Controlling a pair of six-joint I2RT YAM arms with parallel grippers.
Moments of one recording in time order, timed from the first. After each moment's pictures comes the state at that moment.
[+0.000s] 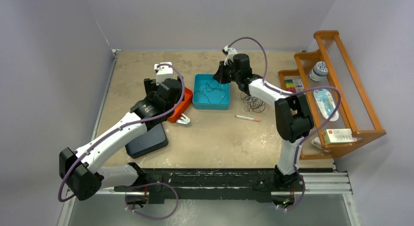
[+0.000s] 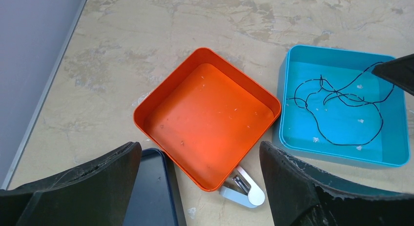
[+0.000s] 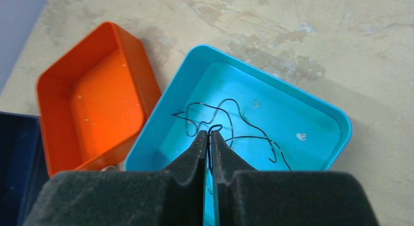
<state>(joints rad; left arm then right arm) -0.70 1.20 1.09 -0.46 -0.81 -0.38 0.41 1.91 1.38 0.08 -0.30 0.29</state>
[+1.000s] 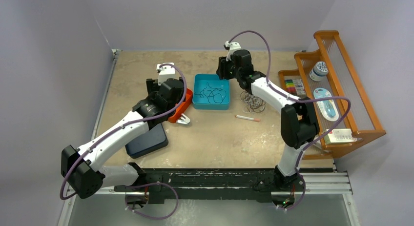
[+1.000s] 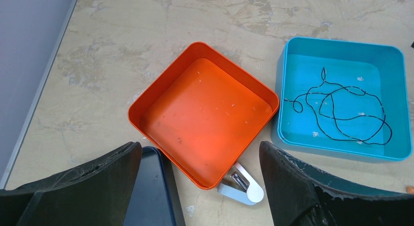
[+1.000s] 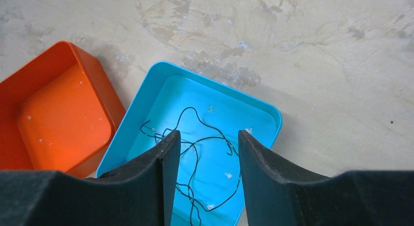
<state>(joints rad) -0.70 1.23 1.09 -0.46 -0.78 -0.38 0.44 1.84 1.42 -0.04 -0.04 0.17</state>
